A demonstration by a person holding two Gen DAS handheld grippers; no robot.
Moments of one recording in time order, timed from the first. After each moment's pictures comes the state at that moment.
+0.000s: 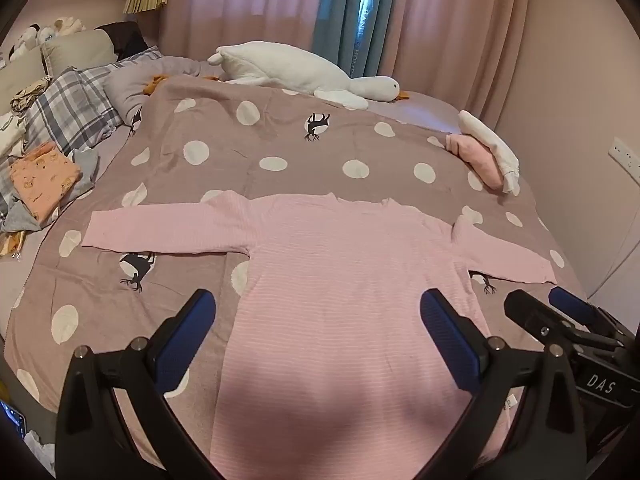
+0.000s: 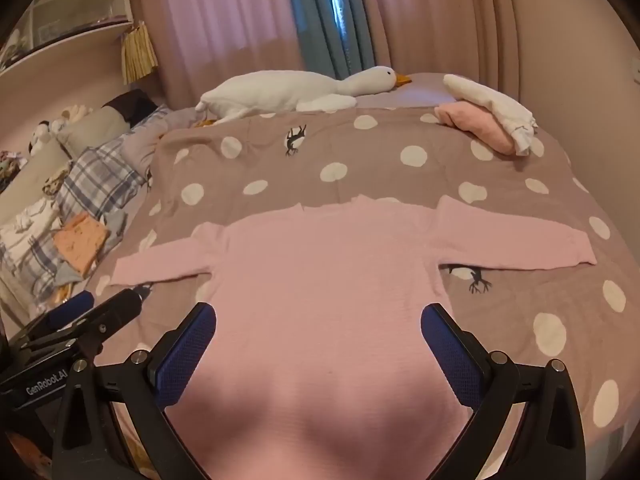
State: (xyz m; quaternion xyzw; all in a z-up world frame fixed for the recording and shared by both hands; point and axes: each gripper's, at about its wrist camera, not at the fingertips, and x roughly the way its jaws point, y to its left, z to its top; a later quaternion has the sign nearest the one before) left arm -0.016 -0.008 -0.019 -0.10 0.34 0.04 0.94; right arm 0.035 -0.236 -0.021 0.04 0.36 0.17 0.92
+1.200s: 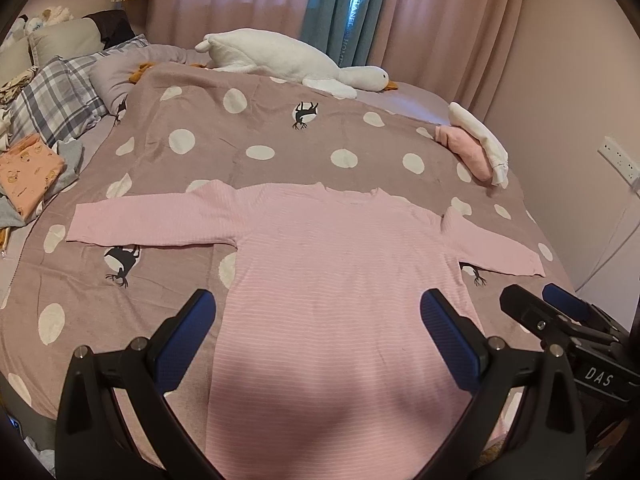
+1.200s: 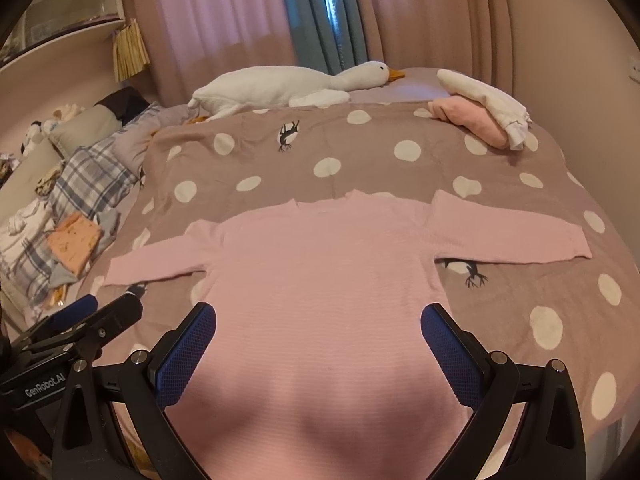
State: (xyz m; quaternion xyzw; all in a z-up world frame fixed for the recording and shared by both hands) left arm -0.009 -0.005 -0.027 -0.11 0.35 0.01 0.93; right arm 0.033 -0.232 -0.026 0.04 0.34 0.16 0.93
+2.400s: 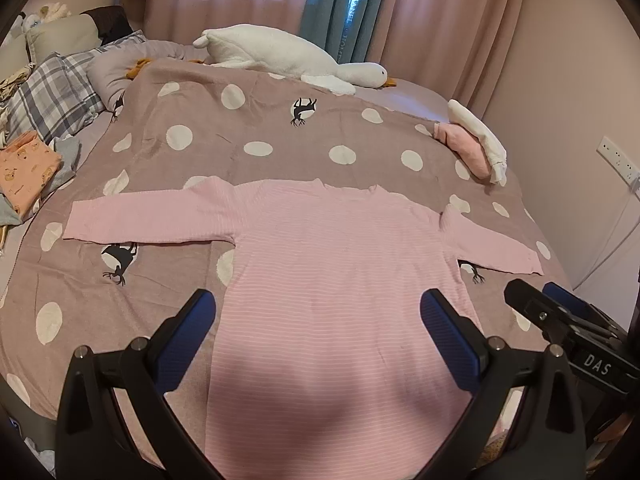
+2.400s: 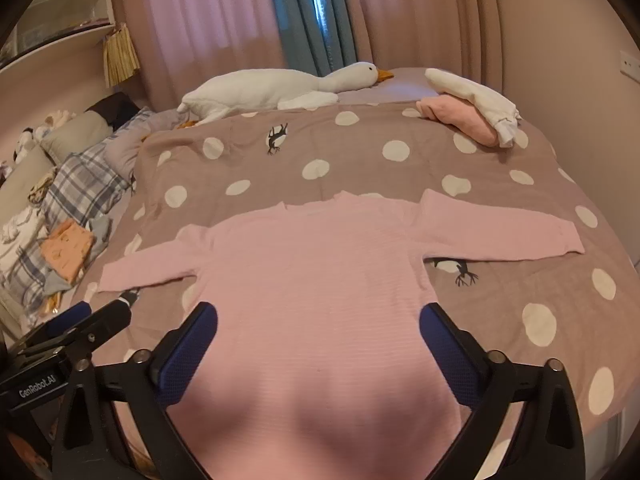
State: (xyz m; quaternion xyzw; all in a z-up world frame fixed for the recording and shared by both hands) left arm -0.009 -0.004 -0.028 -0.11 0.36 0.00 0.93; right arm 0.037 -0.239 -0.025 0.05 0.35 0.14 0.92
